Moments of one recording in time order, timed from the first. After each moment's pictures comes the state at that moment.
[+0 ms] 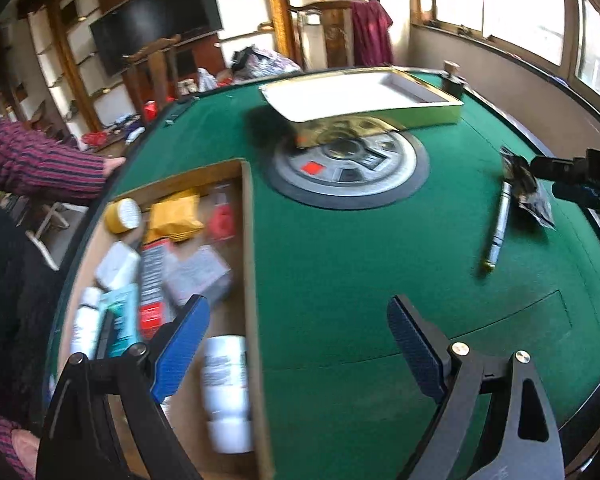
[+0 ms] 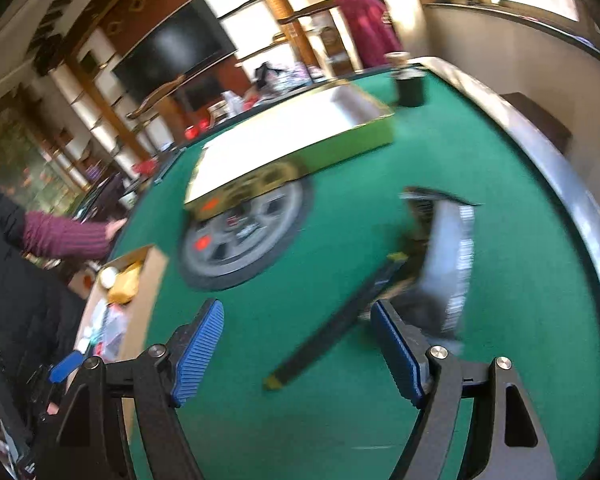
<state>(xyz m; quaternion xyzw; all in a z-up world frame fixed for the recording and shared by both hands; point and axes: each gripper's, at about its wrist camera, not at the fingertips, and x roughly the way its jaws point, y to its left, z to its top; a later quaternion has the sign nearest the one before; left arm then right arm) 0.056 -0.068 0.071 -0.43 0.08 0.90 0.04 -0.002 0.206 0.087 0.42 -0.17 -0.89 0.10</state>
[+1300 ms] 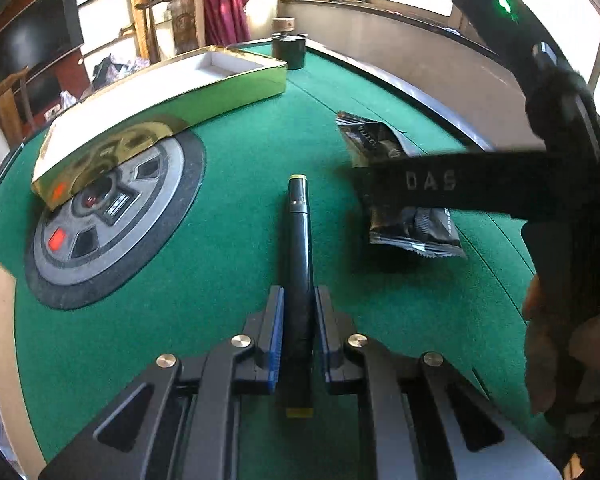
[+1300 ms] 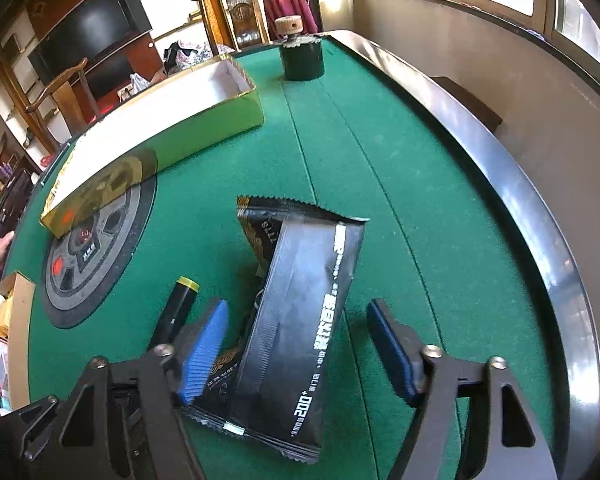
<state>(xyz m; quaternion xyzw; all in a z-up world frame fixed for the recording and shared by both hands) -0.006 0.094 0.020 -0.45 0.10 0.85 0.24 -0.062 0.256 0.036 0.48 -0.11 -0.87 -0.05</state>
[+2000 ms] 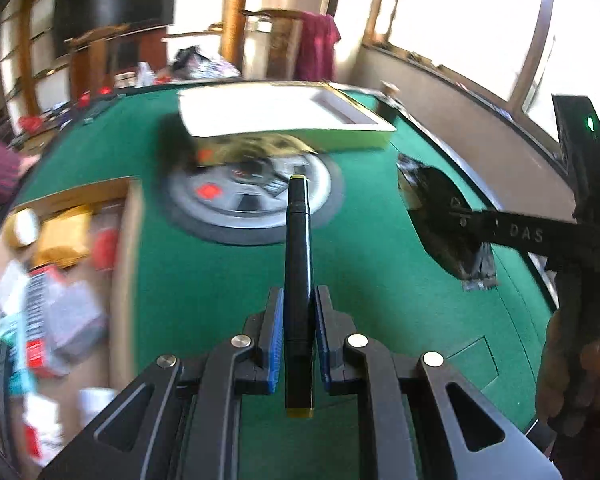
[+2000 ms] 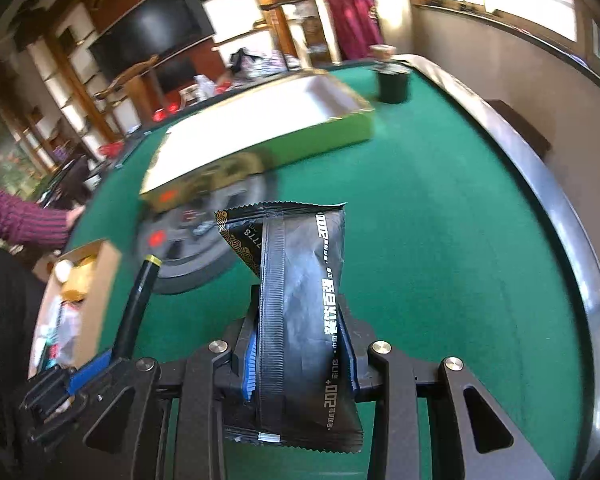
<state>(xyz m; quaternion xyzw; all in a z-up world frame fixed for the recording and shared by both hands) 0.034 -0.053 0.072 -0.41 -0.02 0.90 0.15 -0.023 0.181 0.082 0.45 -0.11 -0.88 0.07</state>
